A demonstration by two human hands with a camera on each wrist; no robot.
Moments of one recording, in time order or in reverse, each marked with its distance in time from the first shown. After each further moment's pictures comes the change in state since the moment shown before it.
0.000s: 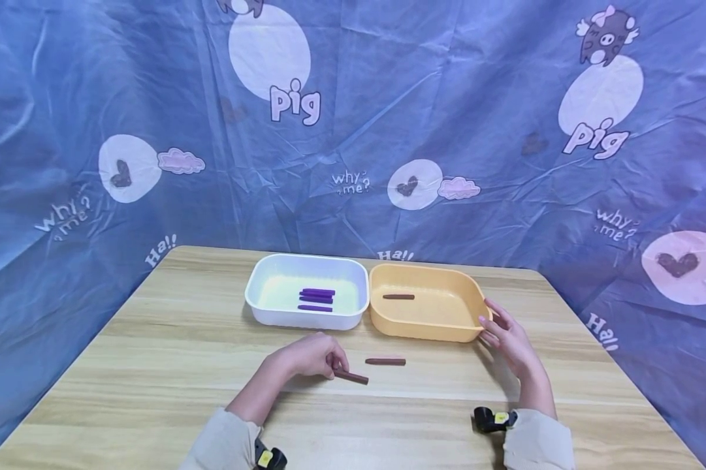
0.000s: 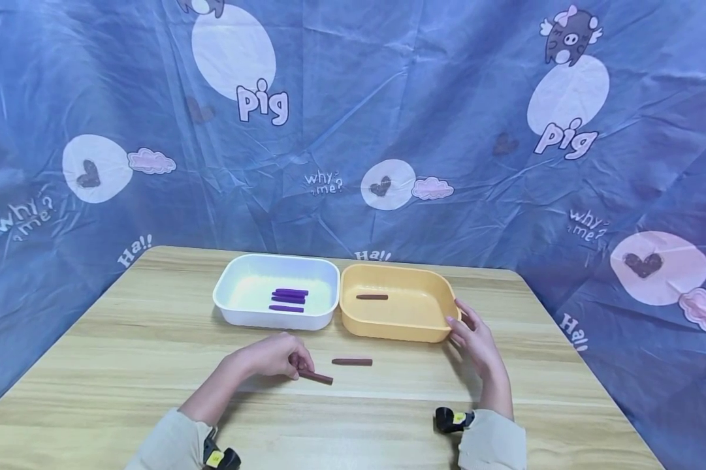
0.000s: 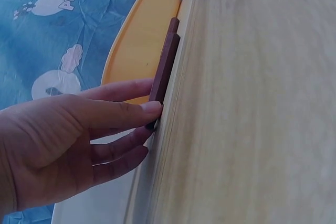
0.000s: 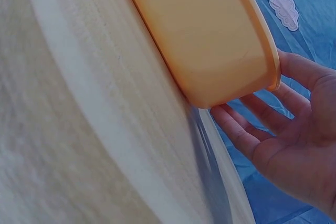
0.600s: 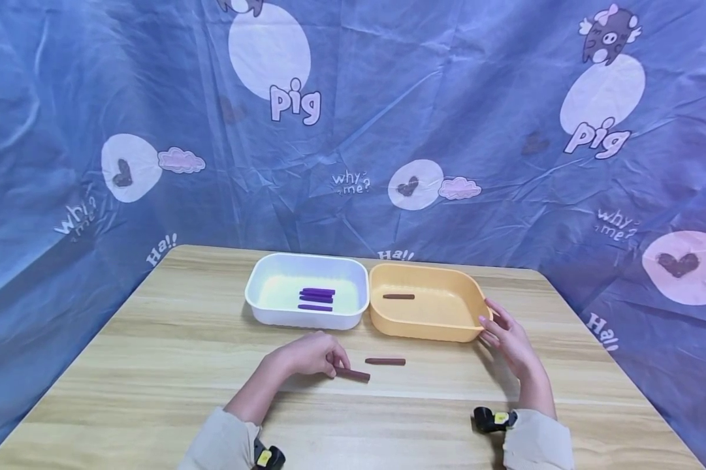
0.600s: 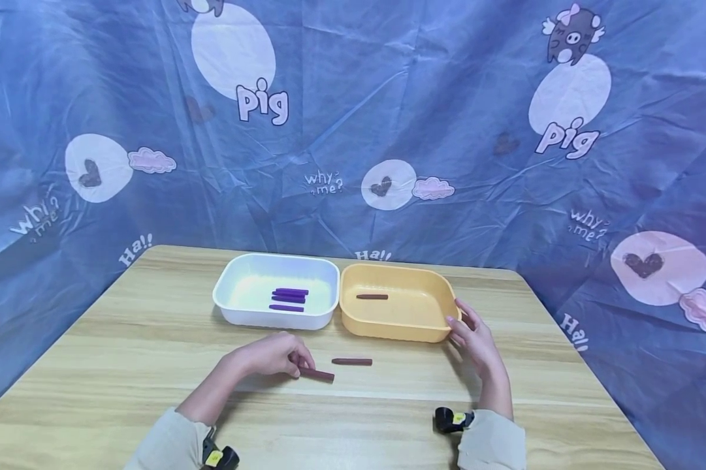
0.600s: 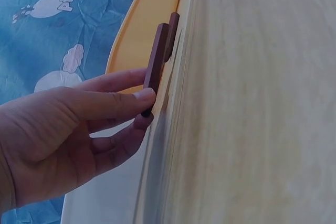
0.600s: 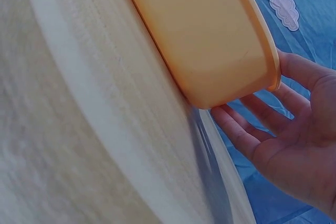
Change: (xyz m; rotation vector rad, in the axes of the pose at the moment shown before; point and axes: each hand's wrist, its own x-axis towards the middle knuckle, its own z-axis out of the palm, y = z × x) left_hand -0.002 0.003 -0.004 -0.033 -0.005 0.001; right_hand 0.000 -0.001 0.001 0.011 -0.002 0.004
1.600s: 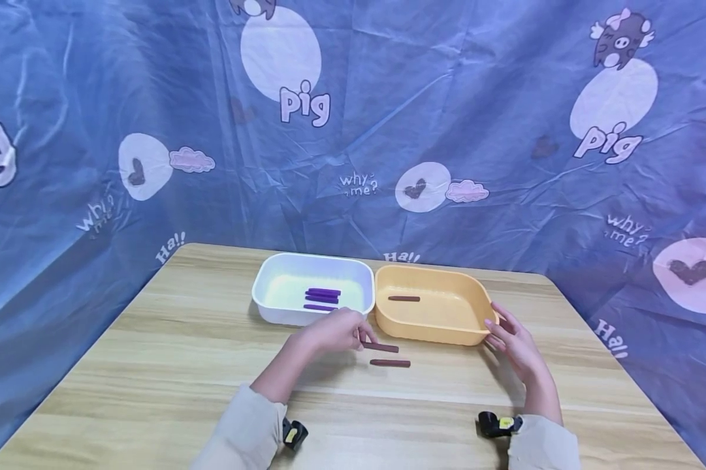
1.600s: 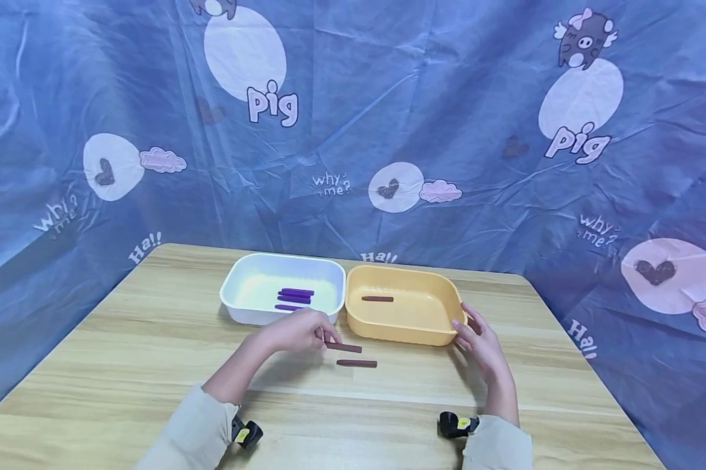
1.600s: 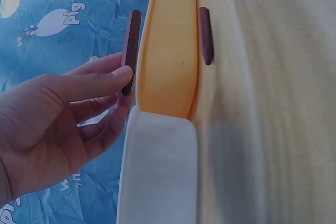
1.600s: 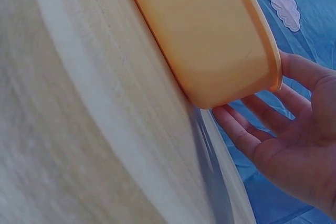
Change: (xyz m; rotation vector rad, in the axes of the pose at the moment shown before) left_hand 0.027 0.040 -0.029 0.045 0.089 0.003; right_hand -0.001 -0.002 0.000 0.005 -0.009 0.004
